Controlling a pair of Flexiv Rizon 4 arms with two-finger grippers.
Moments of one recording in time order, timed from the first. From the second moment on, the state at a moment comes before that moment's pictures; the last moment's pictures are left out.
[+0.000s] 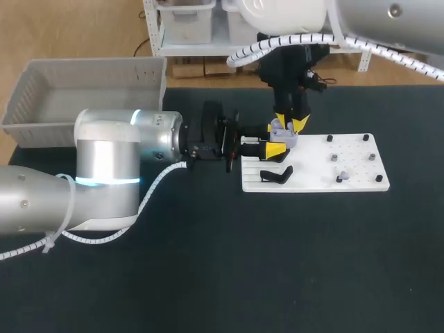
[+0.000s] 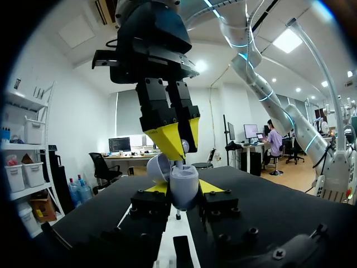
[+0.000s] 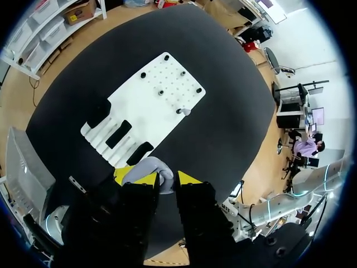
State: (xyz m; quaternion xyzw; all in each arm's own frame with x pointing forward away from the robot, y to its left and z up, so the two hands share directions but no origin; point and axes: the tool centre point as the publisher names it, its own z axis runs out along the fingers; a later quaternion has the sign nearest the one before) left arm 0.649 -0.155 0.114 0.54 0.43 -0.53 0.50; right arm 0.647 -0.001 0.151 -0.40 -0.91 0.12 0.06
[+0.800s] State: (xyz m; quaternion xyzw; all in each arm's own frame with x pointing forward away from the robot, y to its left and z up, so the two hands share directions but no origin) left arm 0.652 -0.154 0.113 0.53 0.43 -0.53 0.50; right arm 0.649 0.005 0.148 -0.40 -0.91 0.10 0.08
